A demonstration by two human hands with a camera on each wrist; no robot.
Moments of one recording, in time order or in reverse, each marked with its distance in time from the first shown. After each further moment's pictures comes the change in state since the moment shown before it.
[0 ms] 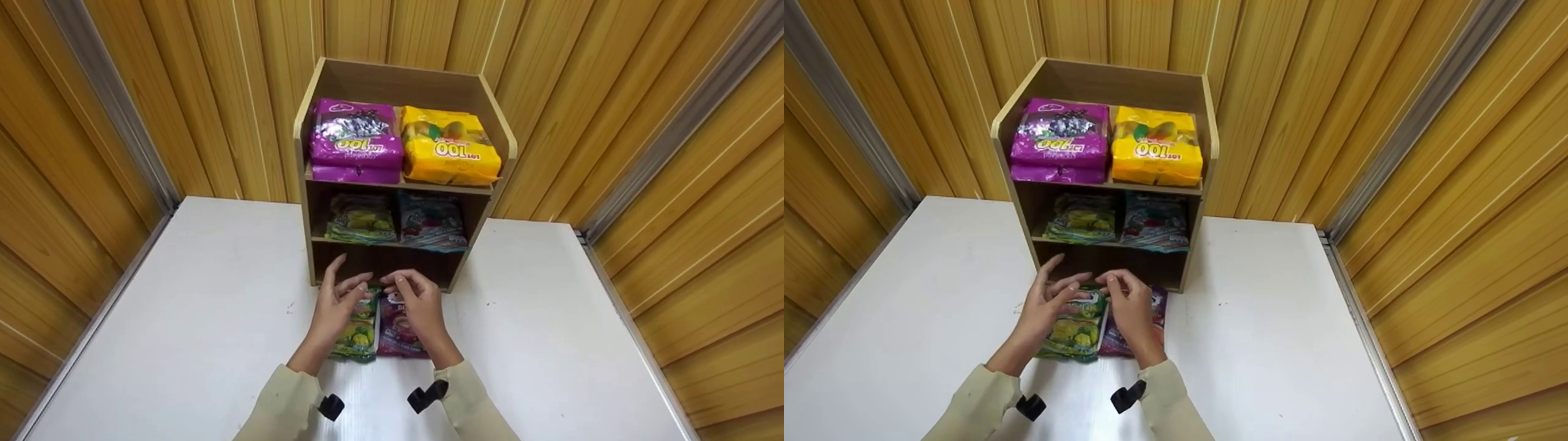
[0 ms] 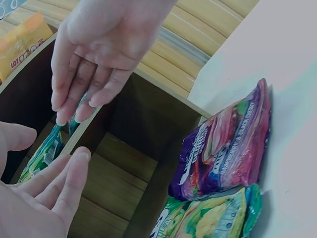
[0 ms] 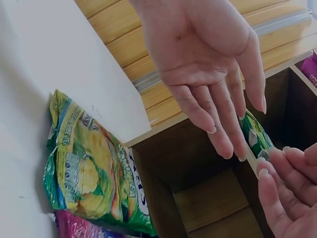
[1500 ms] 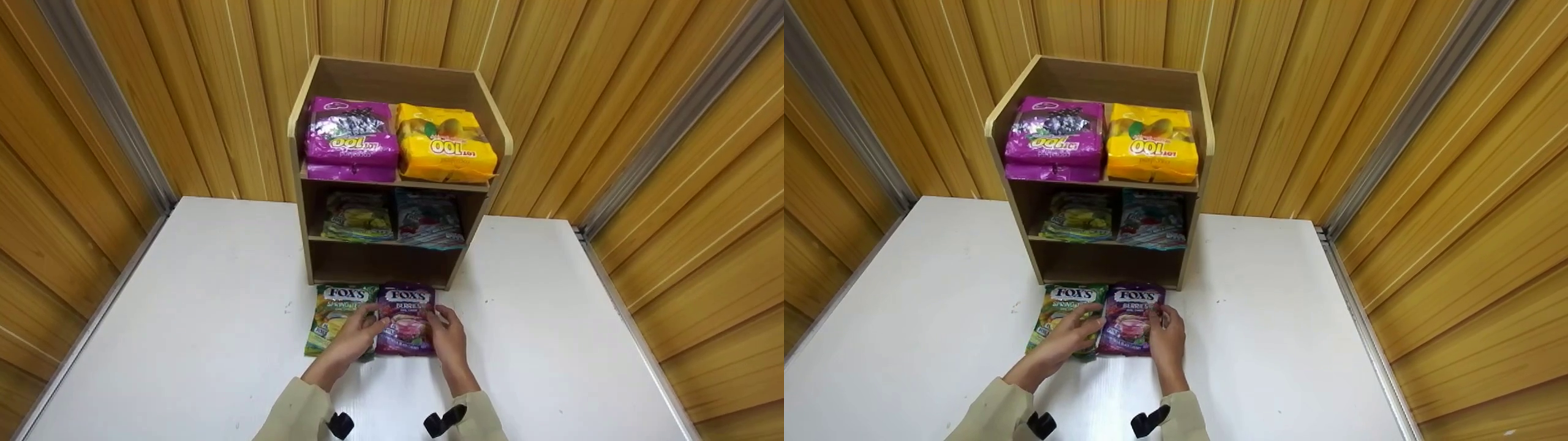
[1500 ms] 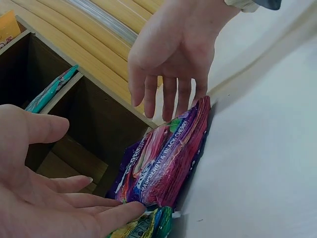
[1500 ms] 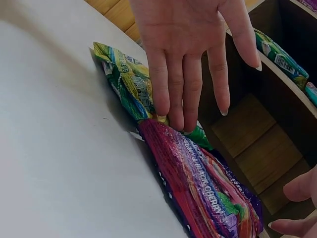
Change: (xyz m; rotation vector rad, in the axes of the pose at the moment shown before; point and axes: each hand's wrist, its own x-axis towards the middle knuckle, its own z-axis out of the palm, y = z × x) left_hand -0.018 -0.041 0.027 0.139 -0.195 -0.284; right_hand -0.031 0.112 -0.040 -0.168 0.299 0.441
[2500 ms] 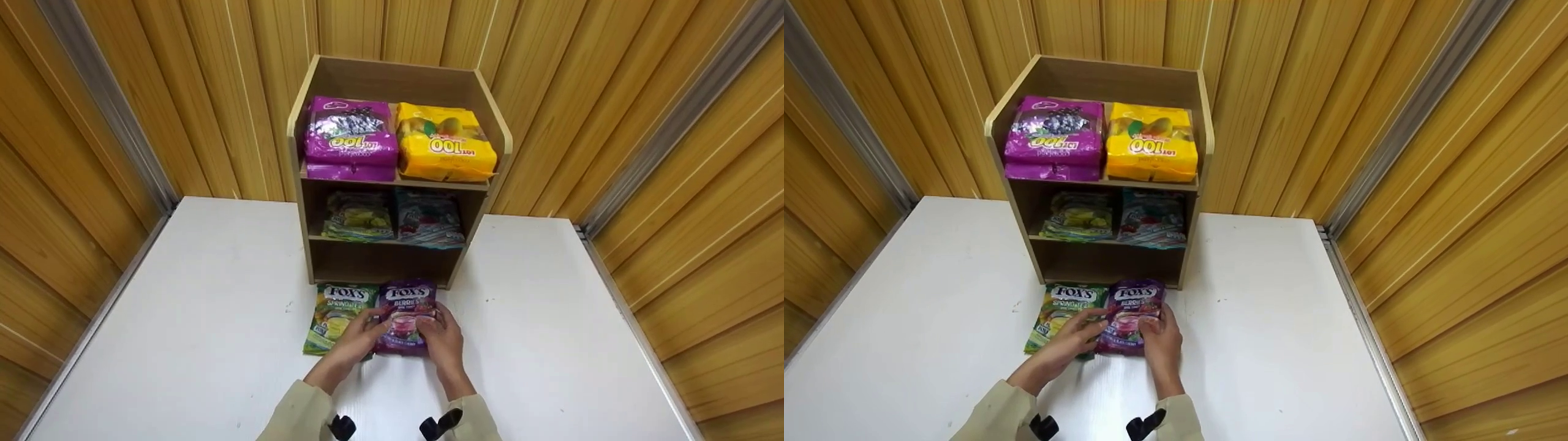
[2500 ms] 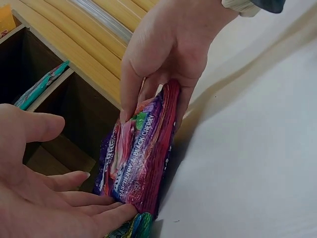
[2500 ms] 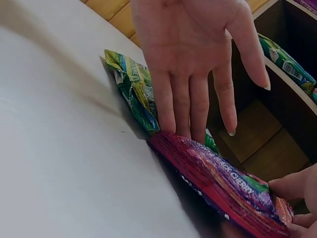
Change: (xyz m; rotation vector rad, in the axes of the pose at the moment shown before) left_hand 0.002 -0.014 0.005 -0.066 -0.029 -0.001; right_hand -0.009 0.006 0.005 0.098 -0.026 -0.085
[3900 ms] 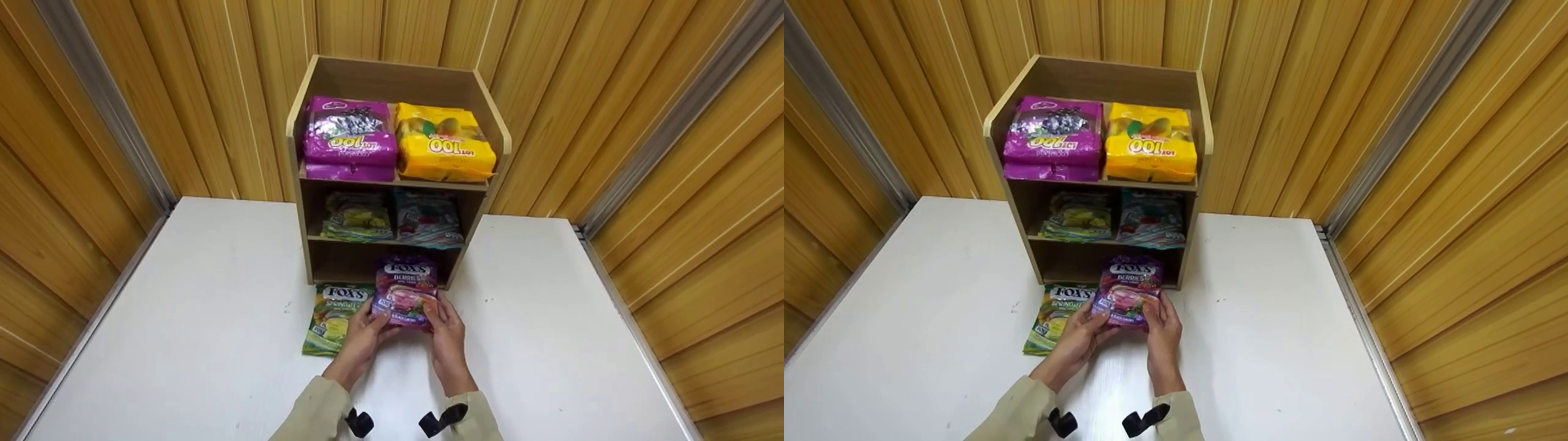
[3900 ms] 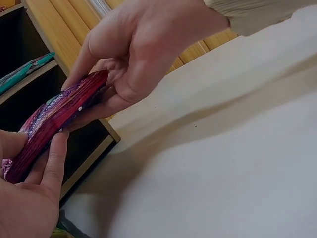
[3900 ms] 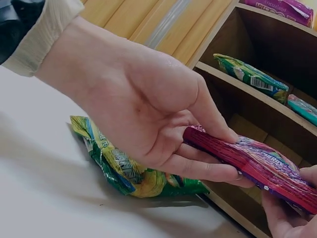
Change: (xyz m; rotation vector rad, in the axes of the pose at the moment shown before) left_hand 0.027 -0.013 0.019 -0.464 0.128 0.068; right_hand 0.005 -0.018 0.001 0.458 -0.057 0.087
